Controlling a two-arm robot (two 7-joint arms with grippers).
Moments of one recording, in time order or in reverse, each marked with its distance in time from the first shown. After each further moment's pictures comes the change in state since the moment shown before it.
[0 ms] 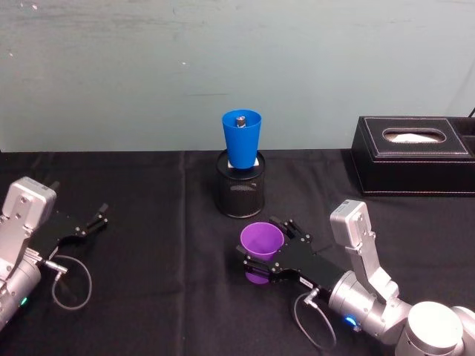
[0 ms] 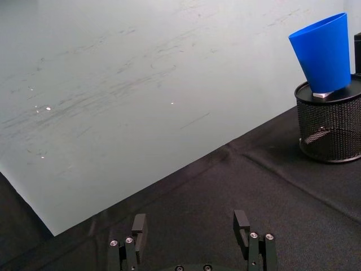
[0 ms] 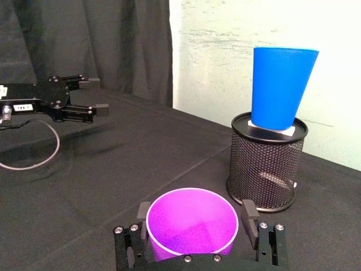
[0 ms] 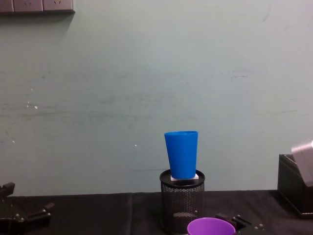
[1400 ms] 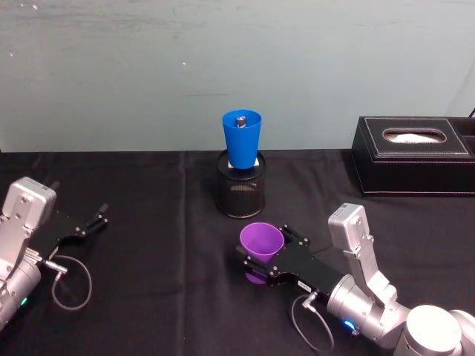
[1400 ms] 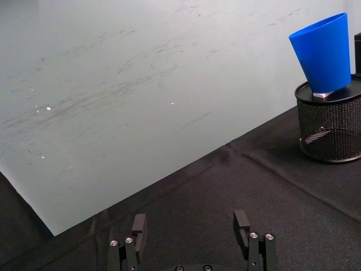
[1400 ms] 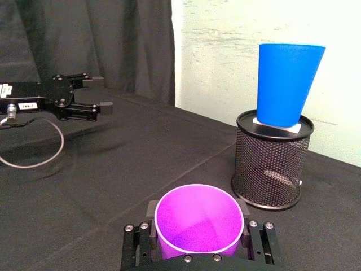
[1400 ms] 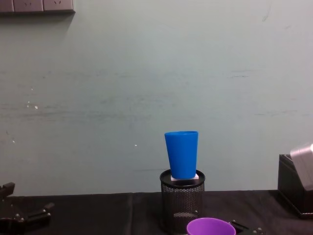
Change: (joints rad) left arm 0.000 0.000 0.000 0.000 0.000 0.000 0.000; right arm -0.009 -0.004 0.000 -0.003 -0.003 0.000 0.002
